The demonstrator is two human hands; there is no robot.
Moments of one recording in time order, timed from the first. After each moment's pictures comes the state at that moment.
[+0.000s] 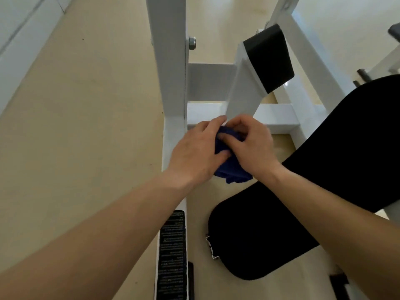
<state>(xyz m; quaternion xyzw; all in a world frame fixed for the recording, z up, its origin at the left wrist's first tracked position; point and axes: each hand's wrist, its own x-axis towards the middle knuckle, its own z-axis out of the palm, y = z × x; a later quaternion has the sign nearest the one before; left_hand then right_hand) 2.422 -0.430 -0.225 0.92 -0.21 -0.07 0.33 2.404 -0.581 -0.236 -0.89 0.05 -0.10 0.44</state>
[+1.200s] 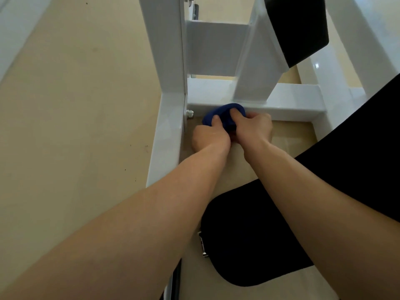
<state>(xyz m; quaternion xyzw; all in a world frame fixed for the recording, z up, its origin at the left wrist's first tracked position) 2.454 -0.508 -0.294 0.74 0.34 -0.16 0.56 2.457 -0.587 -0.303 -0.75 0.35 -0.02 0.56</state>
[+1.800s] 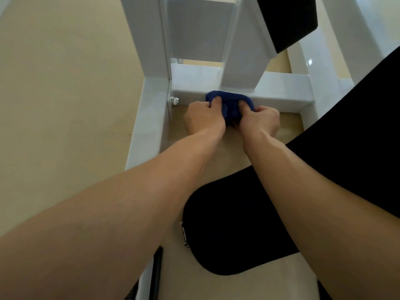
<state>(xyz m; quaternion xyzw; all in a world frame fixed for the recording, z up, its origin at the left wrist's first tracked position) 2.462 -0.524 -0.304 0.82 0.20 -0.06 0.53 2.456 -0.619 -0.314 -0.74 0.43 -0.08 0.51</state>
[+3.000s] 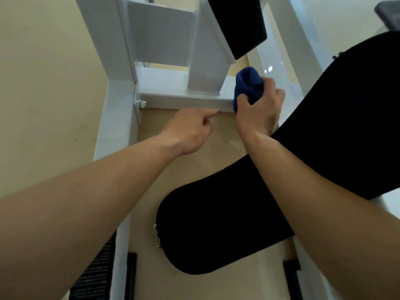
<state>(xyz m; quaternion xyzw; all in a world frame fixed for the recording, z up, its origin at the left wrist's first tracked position) 2.447 -0.513 -0.280 0.90 -0.21 -0.17 0.35 2.436 -0.671 -0.275 -0.85 0.33 -0.24 0.32</state>
